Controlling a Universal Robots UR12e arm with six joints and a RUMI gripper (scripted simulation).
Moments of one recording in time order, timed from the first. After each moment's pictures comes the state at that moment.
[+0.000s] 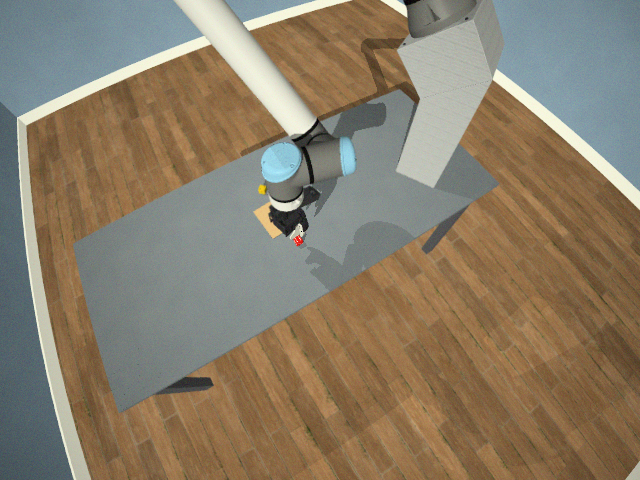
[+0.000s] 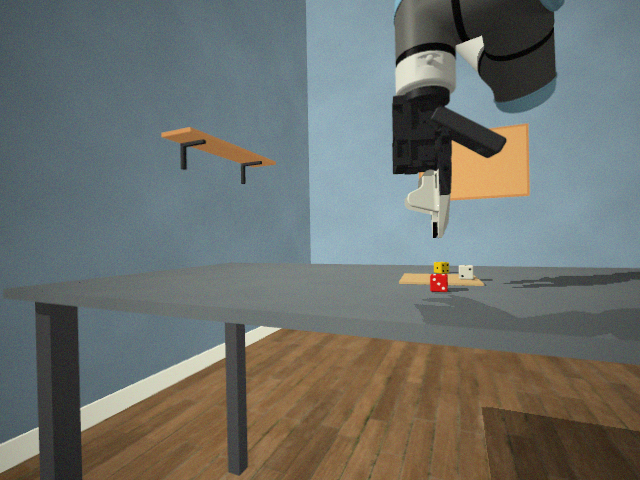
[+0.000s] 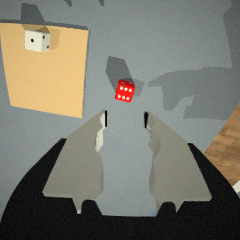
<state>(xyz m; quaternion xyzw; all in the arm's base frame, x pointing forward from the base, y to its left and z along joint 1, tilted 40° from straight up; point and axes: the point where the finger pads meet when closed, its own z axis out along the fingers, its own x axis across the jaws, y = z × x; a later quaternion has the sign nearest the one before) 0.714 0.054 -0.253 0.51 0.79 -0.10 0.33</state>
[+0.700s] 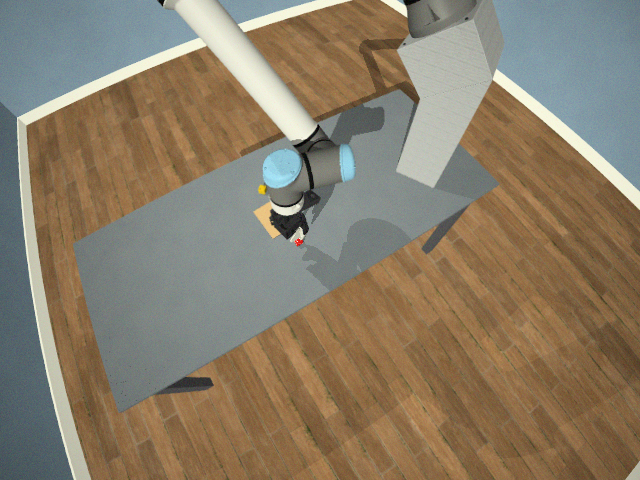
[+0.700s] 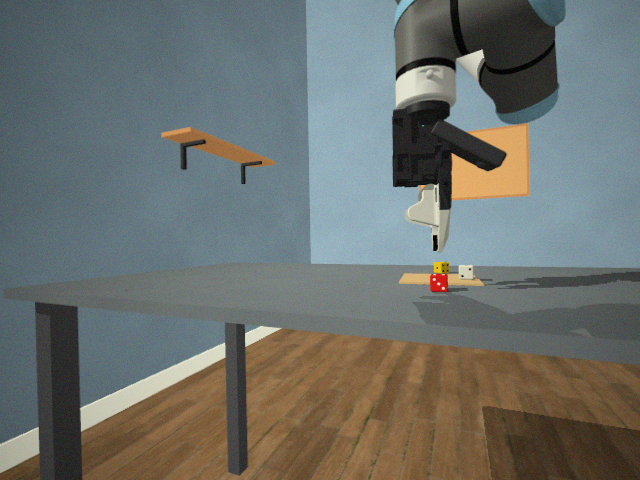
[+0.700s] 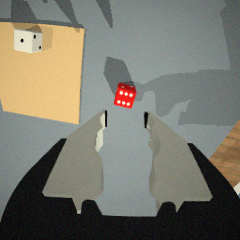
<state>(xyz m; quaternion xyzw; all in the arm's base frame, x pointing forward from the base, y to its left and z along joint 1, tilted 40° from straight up) 0.723 0.044 -0.269 0.51 0.79 -0.10 0.33</state>
